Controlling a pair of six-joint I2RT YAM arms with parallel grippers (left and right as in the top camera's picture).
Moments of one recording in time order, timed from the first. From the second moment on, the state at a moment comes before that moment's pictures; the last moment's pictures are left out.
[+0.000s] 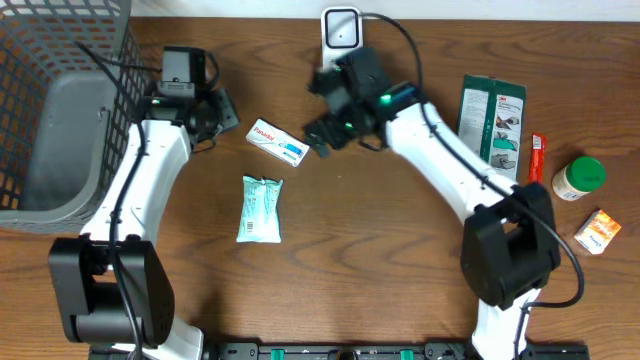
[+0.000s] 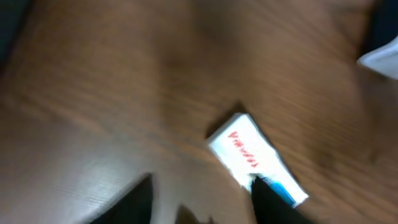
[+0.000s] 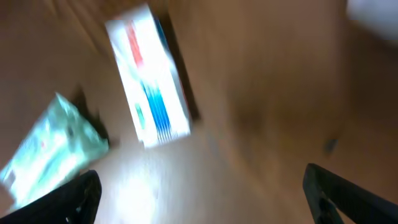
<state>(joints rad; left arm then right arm) -0.05 1.72 1.34 -0.67 0.05 -0.45 0.55 2.02 1.67 -0.63 -0.19 -0.12</state>
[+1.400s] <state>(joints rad) -0.03 1.73 1.34 -0.71 -0.07 -0.46 0.68 2.22 1.69 -0.41 -0.11 -0.12</state>
